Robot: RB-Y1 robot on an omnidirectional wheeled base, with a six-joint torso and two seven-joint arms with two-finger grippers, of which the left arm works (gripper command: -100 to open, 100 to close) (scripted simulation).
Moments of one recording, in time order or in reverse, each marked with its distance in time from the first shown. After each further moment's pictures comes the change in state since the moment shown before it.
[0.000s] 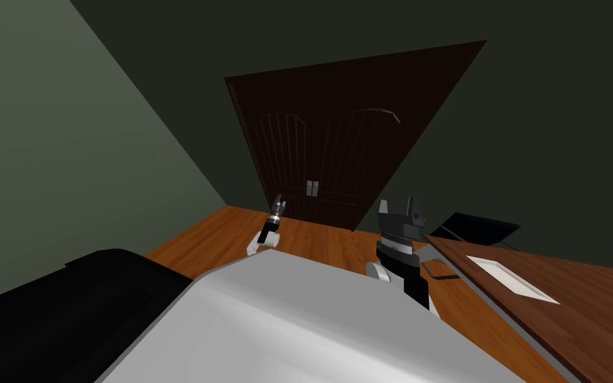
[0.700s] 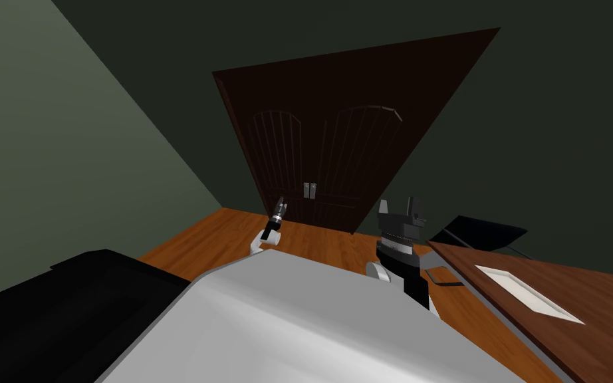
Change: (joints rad) arm -0.081 0.019 0.006 0.155 -0.004 0.032 -0.006
